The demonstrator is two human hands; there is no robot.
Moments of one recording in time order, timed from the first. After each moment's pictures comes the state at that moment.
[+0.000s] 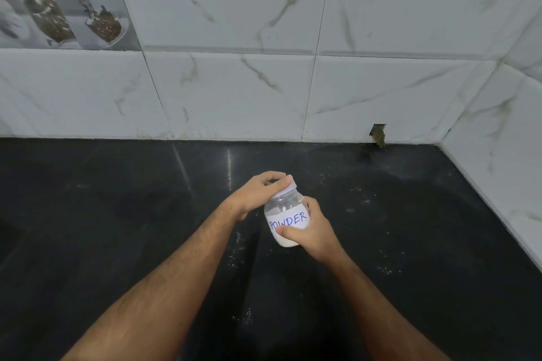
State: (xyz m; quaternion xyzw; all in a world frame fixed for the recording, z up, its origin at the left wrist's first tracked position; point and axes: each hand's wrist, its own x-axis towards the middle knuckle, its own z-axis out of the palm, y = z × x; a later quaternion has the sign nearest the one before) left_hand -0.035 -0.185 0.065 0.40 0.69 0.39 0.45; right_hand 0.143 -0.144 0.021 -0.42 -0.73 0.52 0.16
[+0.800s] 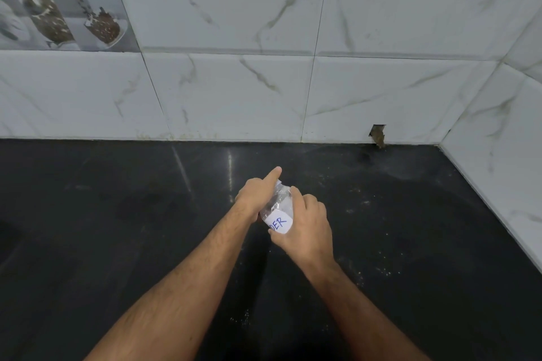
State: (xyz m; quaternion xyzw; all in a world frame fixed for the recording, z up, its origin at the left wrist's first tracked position) left_hand -0.020 -0.180 0.066 0.20 0.76 0.45 0.43; right_hand 0.126 -0.169 0.039 -0.44 -0.87 0.16 0.17
